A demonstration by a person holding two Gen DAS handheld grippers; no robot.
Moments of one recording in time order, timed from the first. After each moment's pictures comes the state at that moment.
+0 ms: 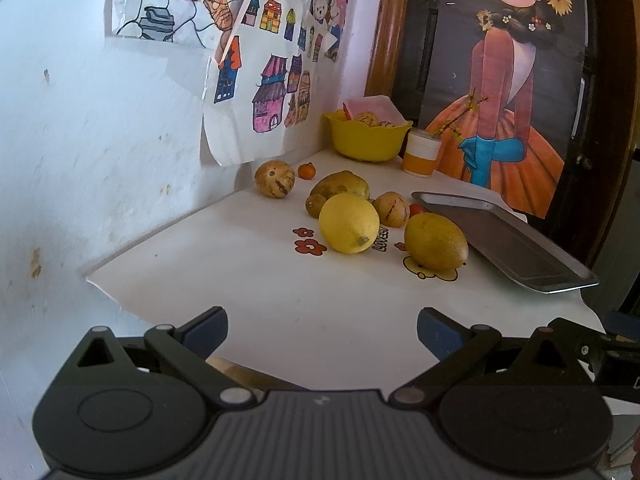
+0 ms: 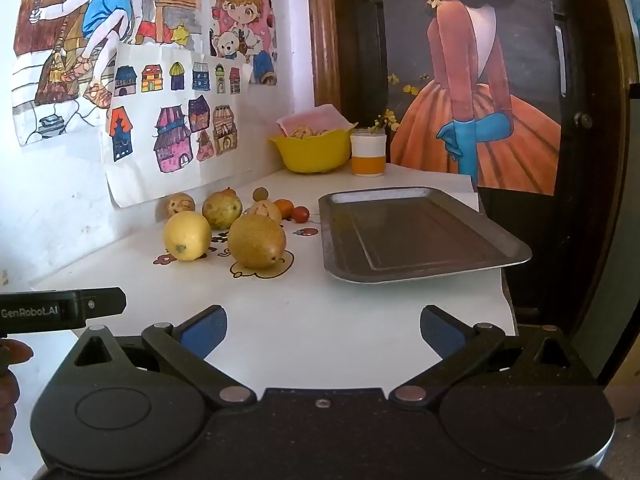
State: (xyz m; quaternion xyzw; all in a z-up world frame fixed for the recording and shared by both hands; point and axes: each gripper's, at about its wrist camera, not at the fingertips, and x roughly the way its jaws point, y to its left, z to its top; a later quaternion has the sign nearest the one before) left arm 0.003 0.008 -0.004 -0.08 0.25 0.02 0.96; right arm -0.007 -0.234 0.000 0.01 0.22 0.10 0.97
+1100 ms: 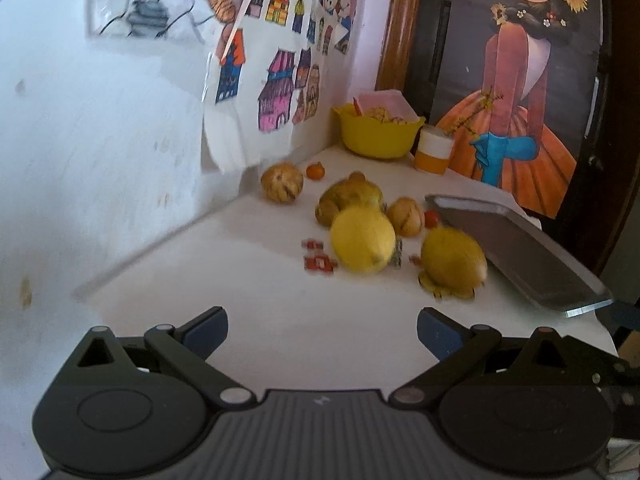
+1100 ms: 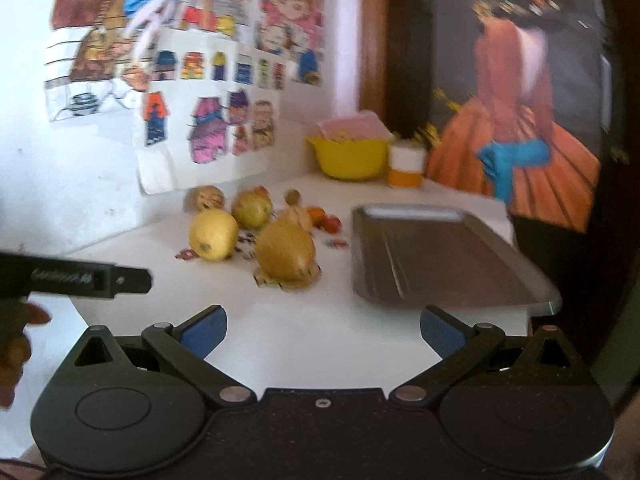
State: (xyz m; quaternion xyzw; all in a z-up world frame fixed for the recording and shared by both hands) left arm 0.040 0.018 0.012 -0.08 0.27 0.03 0.96; right arm 0.020 -0.221 0.016 -0.06 0.21 0.18 0.96
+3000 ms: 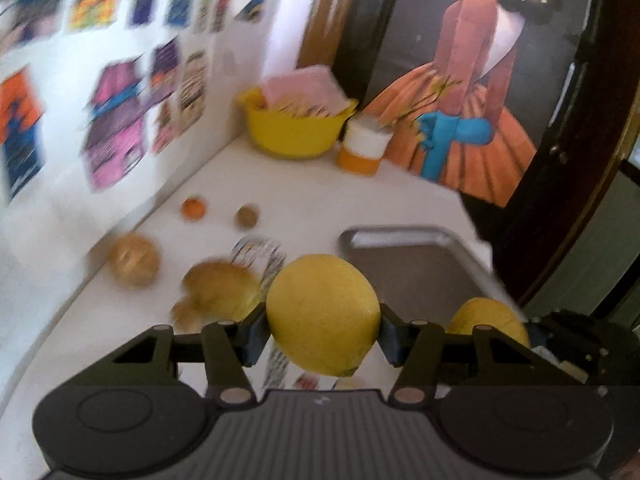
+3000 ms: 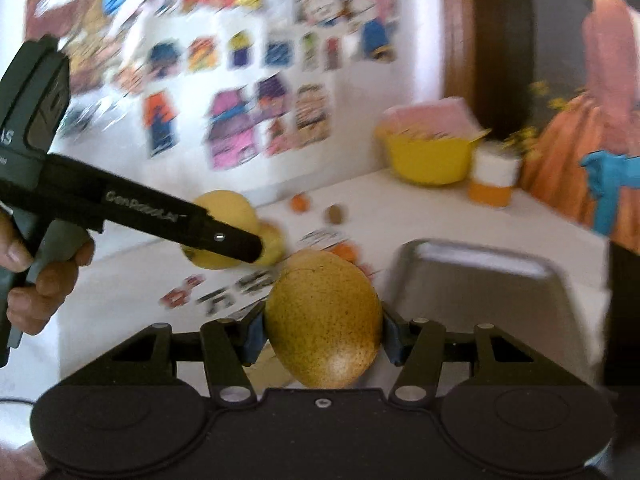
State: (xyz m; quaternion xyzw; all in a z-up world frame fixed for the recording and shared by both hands) left arm 0.203 -0.039 0.074 -0.10 0.34 -0.08 0.93; right arm 0.181 -0.244 0.059 -0.07 0.25 0.30 0.92
